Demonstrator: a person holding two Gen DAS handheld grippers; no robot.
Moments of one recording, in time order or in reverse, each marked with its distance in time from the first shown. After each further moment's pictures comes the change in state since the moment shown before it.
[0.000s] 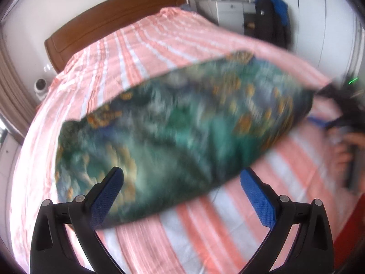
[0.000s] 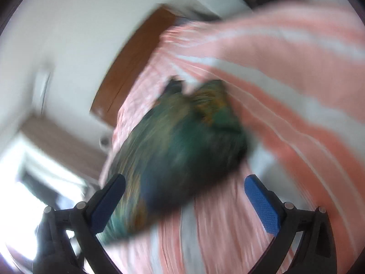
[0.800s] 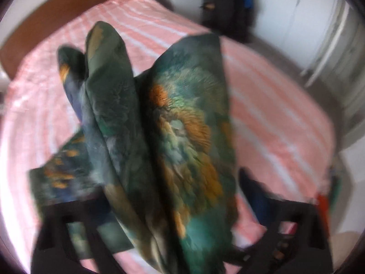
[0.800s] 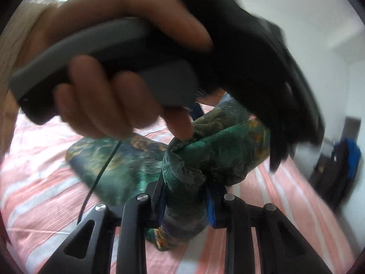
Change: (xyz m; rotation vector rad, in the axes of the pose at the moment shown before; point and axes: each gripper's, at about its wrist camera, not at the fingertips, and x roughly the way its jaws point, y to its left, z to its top) left arm 0.007 -0.063 0.122 0.107 0.213 -0.201; right arm -0.034 0.228 -0.183 -1.318 -0.265 -0.045
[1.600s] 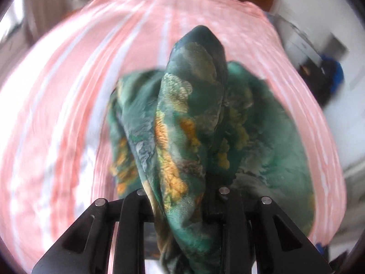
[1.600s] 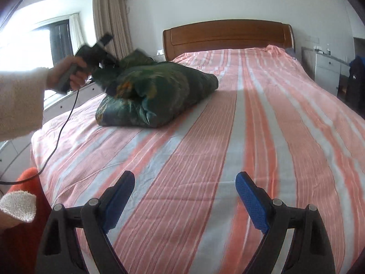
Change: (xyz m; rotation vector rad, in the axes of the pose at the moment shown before) left arm 0.029 0.323 -0.193 -0.726 -0.059 0.030; right arm -0.044 -0.014 -0.108 0.335 0.274 0.209
